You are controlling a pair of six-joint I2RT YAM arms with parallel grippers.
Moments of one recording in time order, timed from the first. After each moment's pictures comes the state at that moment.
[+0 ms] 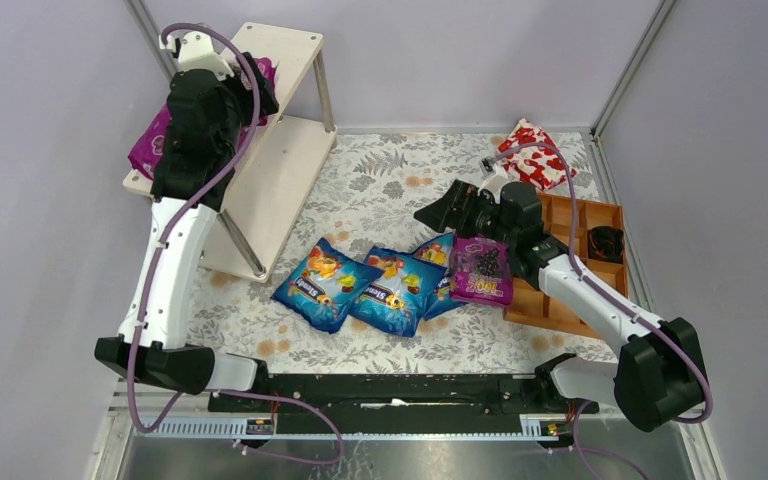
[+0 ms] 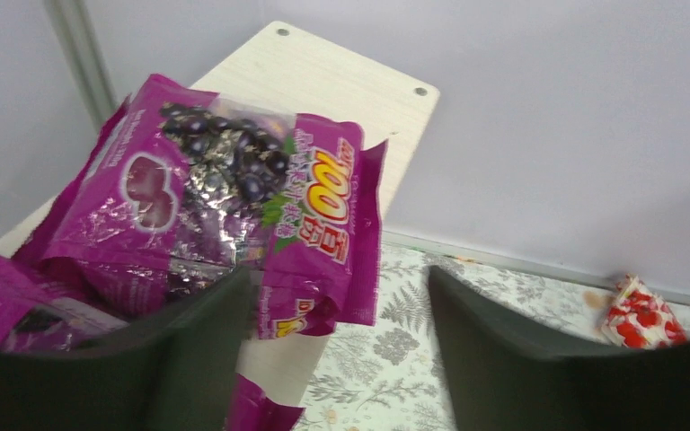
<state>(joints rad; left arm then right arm) -0.20 1.37 1.72 -0.43 -0.28 -0.25 0.43 1.23 0.79 0.16 -0.41 0.74</state>
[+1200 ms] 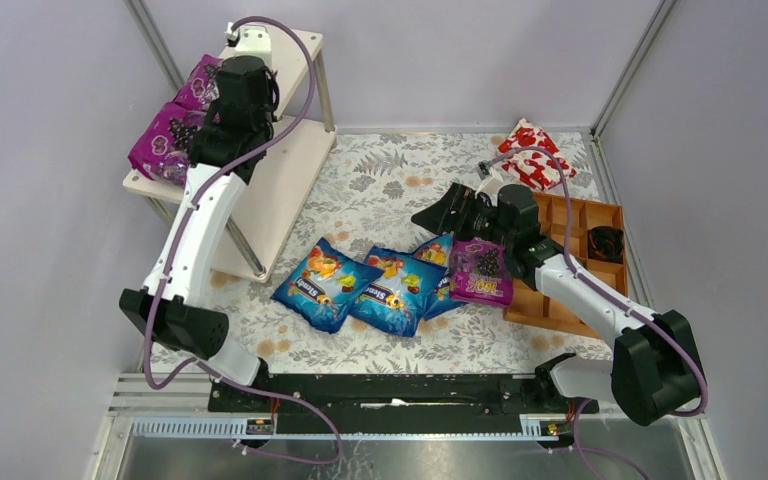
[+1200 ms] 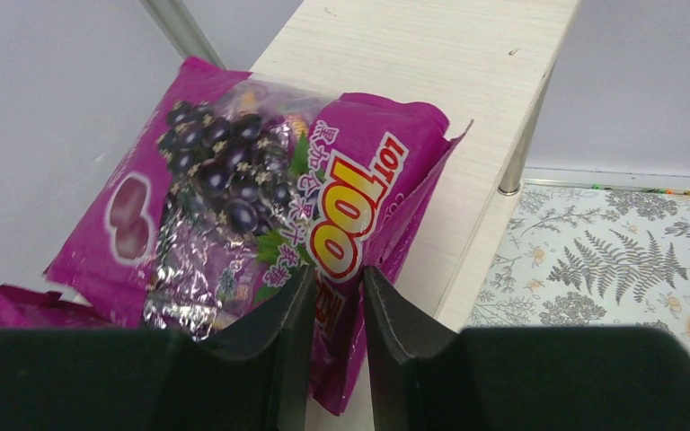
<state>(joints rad) -0.27 1.58 1.89 -0.56 -0.53 0.08 0.43 1.26 0.76 0.22 -0.45 0.78</state>
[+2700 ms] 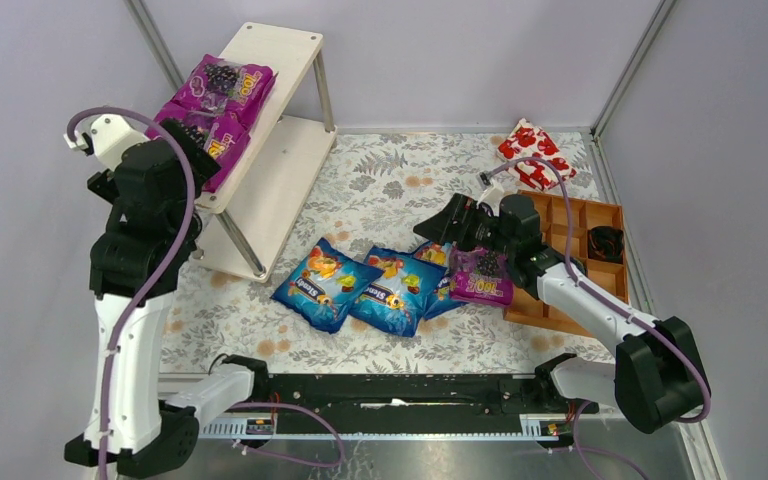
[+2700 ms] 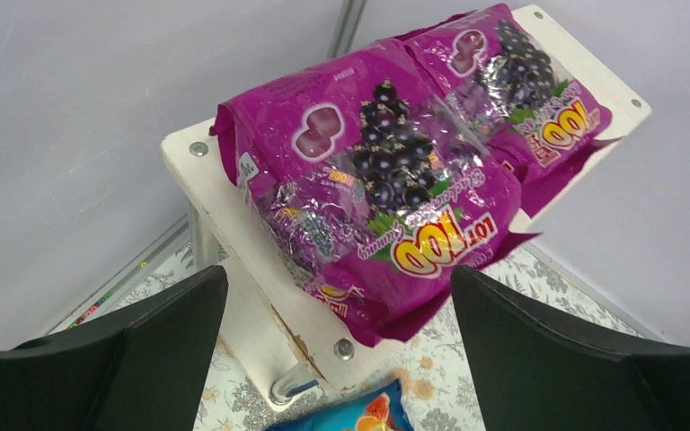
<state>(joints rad) -0.22 1.03 1.67 -0.93 -0.74 -0.51 0.43 1.22 0.68 0.24 -0.48 0.79</state>
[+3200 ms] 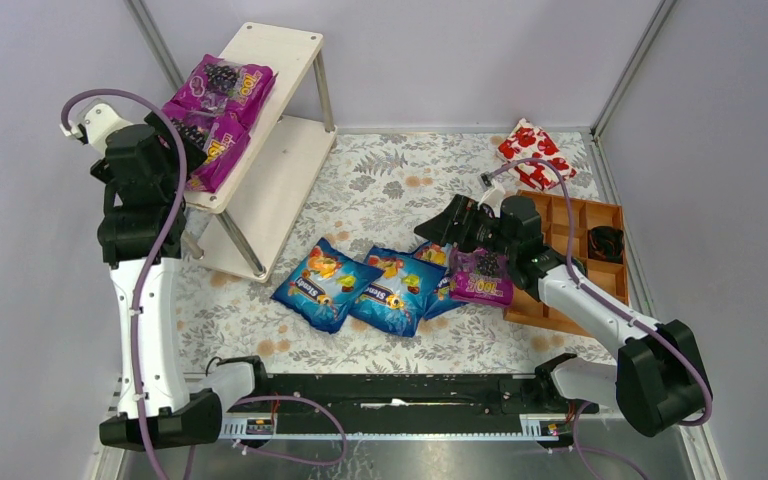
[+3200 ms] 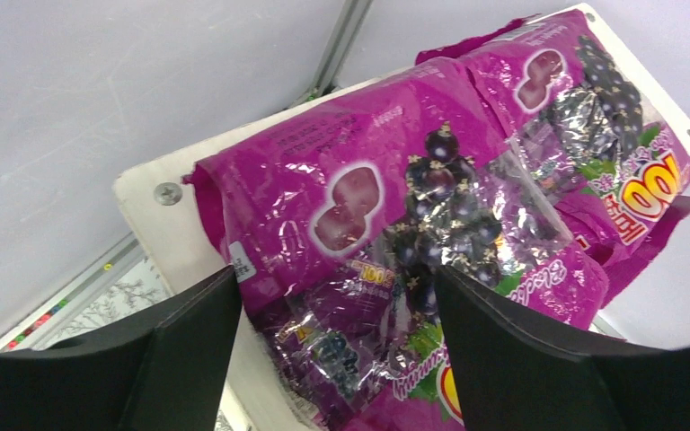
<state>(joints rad) 0.12 1.10 1.55 -0.75 -0.39 -0.51 0.43 1.20 0.67 0.24 -0.47 0.79</state>
